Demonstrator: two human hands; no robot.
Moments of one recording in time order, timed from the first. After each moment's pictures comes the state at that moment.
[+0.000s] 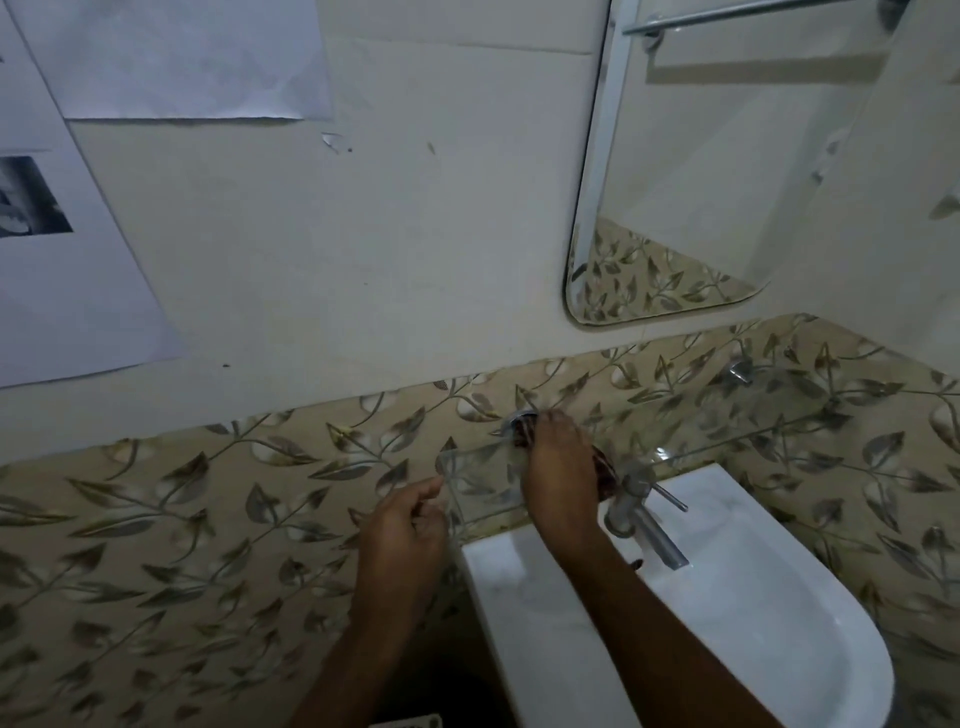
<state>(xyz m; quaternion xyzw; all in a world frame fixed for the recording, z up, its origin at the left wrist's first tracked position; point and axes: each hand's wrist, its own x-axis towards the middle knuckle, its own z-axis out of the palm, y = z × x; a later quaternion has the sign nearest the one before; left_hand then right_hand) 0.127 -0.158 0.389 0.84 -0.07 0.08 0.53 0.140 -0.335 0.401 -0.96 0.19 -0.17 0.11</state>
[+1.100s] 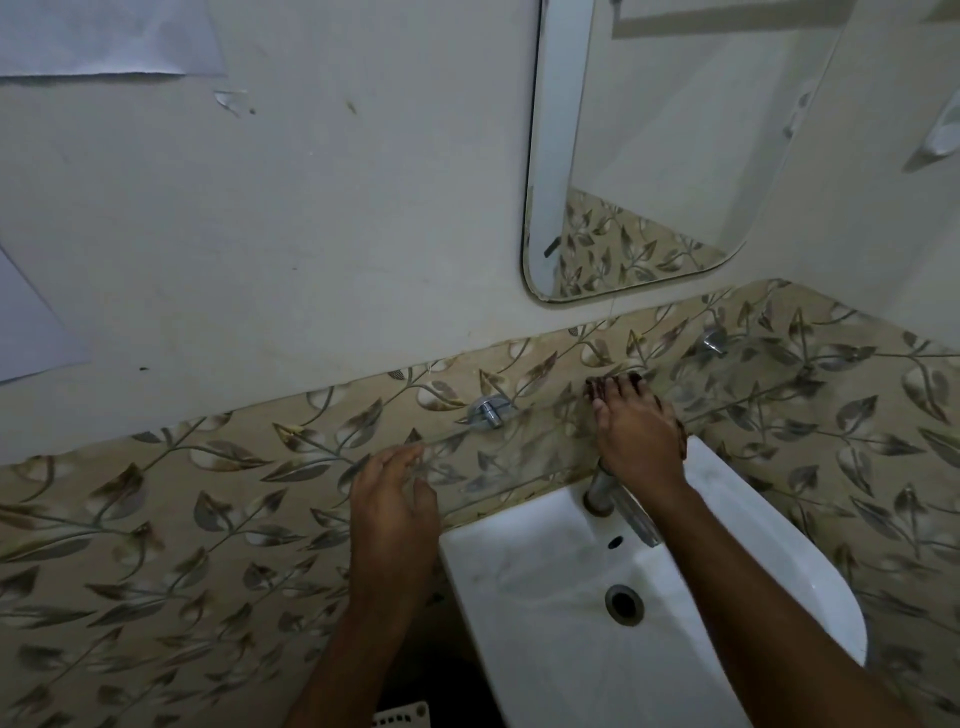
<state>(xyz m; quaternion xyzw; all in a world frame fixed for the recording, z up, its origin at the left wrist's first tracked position) 0.141 -0.193 0.384 0.86 -0.12 0.15 0.47 0.124 -0.469 0.390 -0.95 0.27 -0.15 0.07</state>
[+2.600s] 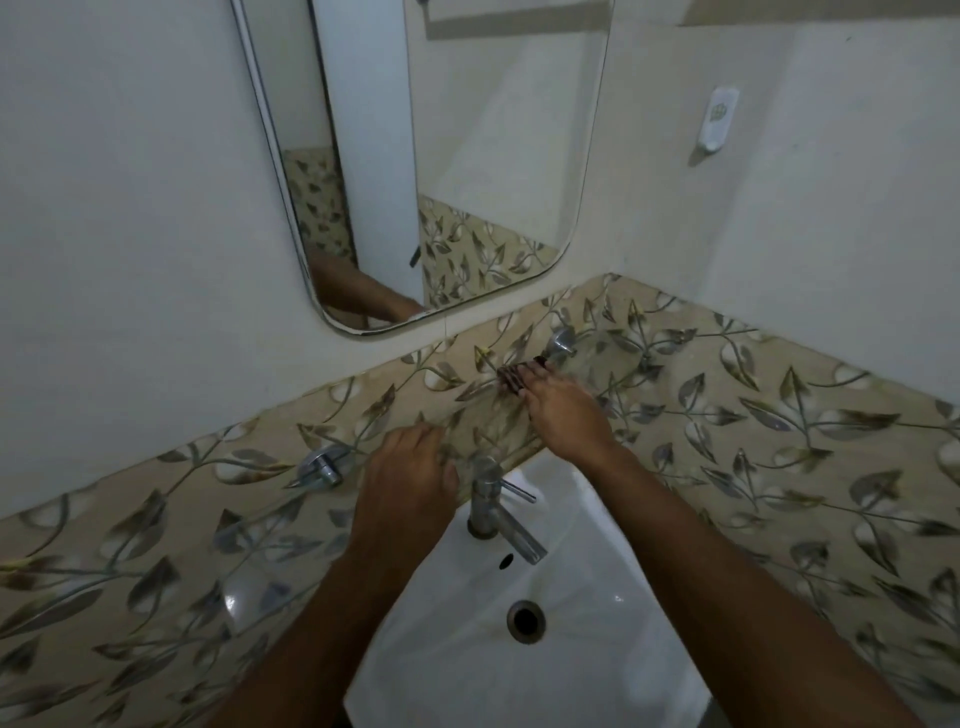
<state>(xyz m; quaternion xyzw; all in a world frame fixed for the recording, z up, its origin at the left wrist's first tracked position) 0.176 -0.367 0.385 0.87 -0.42 0.15 0.22 0.127 -0.605 0.387 -0.97 0.21 -0.13 0.05</state>
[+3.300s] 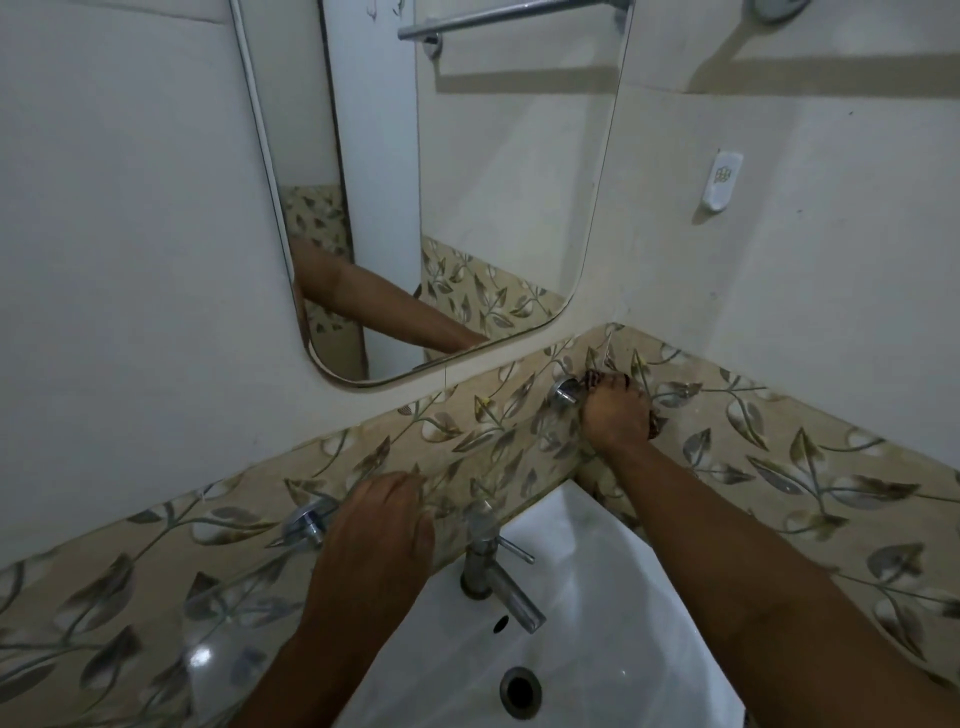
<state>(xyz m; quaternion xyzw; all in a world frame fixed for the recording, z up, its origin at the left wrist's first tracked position) 0.189 -0.349 0.389 0.86 -0.43 0.17 0.24 0.157 -0.703 0.402 -0.89 0.46 -0.07 -0.01</state>
